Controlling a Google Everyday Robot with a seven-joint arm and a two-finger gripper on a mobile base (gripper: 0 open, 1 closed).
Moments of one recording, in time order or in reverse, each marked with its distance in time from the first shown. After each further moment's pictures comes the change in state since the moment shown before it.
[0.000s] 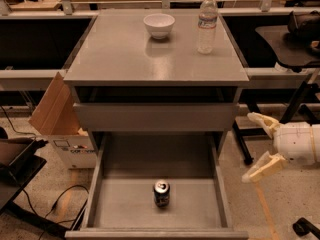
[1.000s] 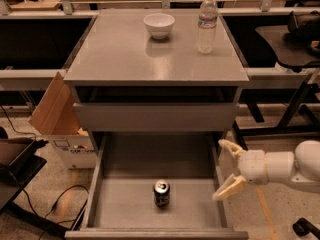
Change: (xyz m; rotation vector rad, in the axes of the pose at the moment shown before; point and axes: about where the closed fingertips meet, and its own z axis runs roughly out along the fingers) arm 0.079 0.026 0.109 -0.084 -0.087 0.072
